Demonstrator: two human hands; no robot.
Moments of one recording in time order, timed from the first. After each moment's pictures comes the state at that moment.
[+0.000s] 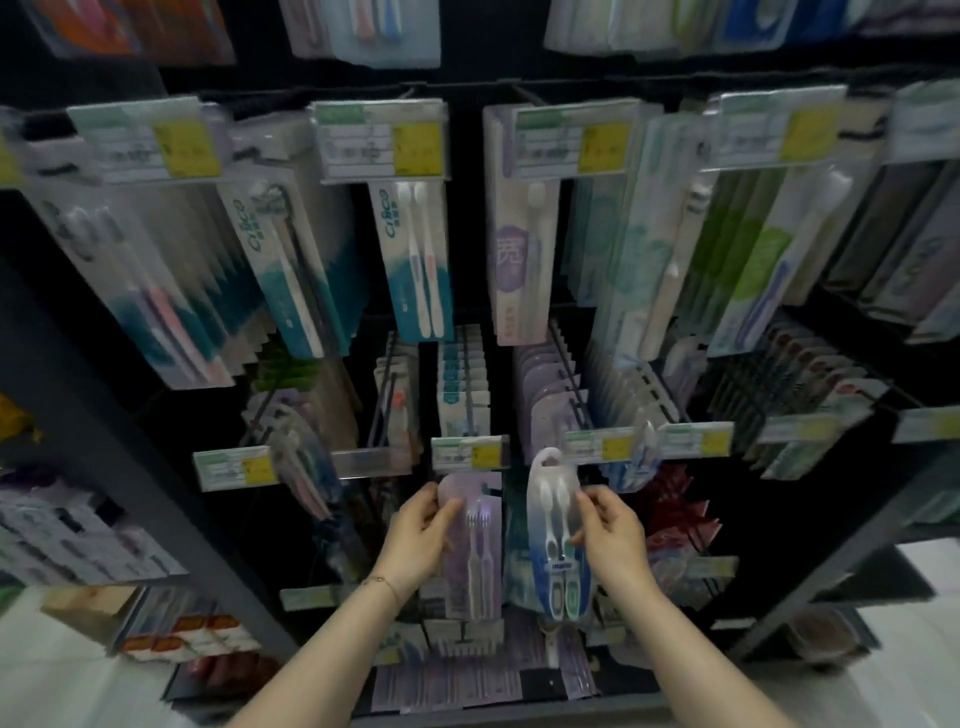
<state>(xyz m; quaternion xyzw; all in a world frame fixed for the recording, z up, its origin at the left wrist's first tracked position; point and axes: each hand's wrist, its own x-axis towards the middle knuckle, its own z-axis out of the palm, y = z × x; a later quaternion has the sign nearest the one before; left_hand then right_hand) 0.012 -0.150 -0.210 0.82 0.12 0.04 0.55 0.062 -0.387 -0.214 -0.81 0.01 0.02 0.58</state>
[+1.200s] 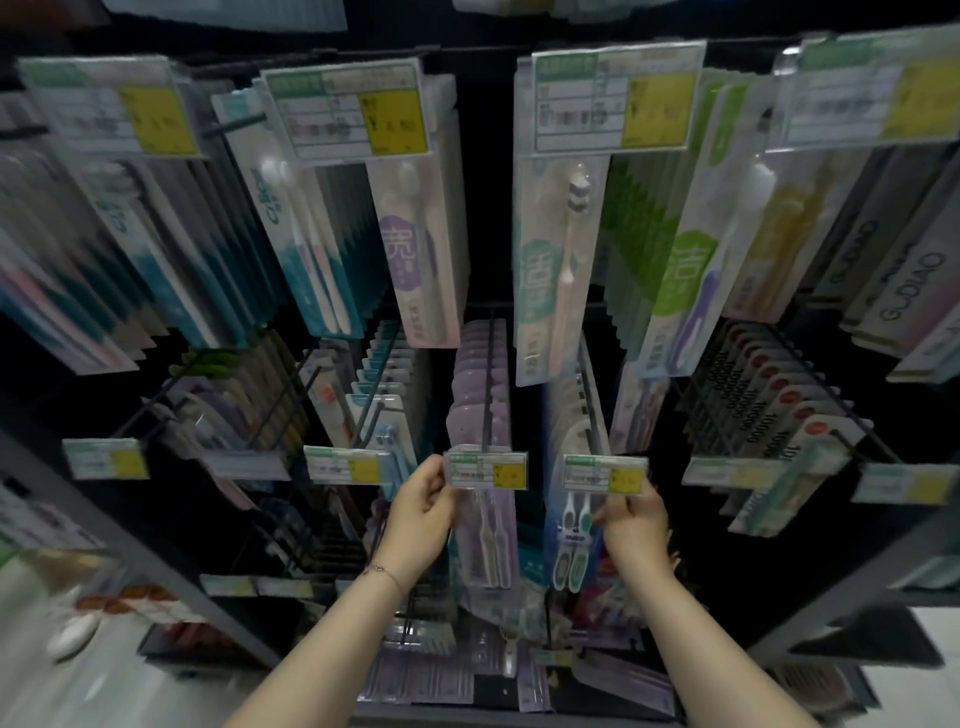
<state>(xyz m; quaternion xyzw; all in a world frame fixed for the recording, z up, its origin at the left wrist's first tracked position) 0.073 -0.276 -0.190 0.77 0.12 0.12 0.62 0.154 -0.497 -0.204 -0.77 0.03 0.00 0.64</state>
